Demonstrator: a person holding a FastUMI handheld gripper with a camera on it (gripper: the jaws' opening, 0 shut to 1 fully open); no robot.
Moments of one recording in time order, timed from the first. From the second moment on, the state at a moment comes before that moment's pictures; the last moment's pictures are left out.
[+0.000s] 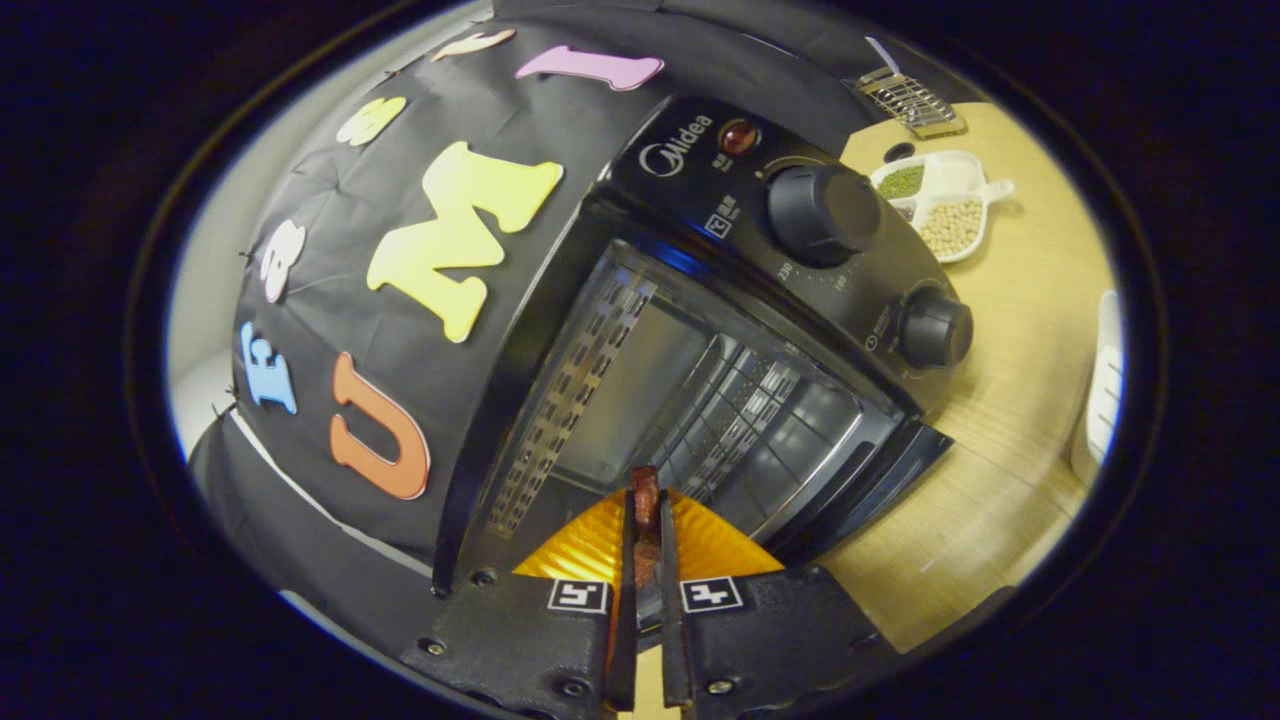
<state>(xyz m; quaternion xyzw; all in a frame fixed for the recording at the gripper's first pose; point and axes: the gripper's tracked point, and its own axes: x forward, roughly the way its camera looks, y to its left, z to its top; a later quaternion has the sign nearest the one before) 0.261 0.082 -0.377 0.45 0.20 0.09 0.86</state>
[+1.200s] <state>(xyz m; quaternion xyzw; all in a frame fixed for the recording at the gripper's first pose) 0.113 0.078 -0.349 0.08 0.16 0.09 0.98</state>
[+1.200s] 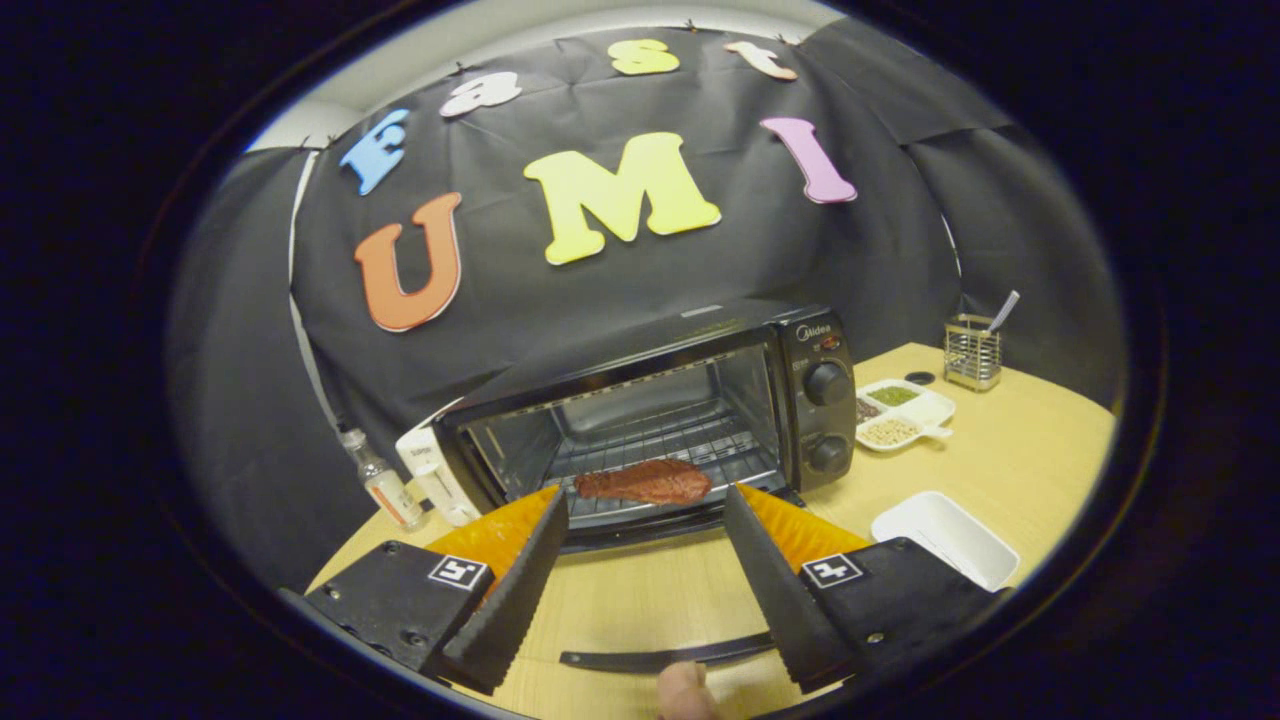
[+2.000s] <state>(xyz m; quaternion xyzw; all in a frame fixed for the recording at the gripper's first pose) 0.025 0.067 -0.466 0.01 0.33 0.09 0.94</state>
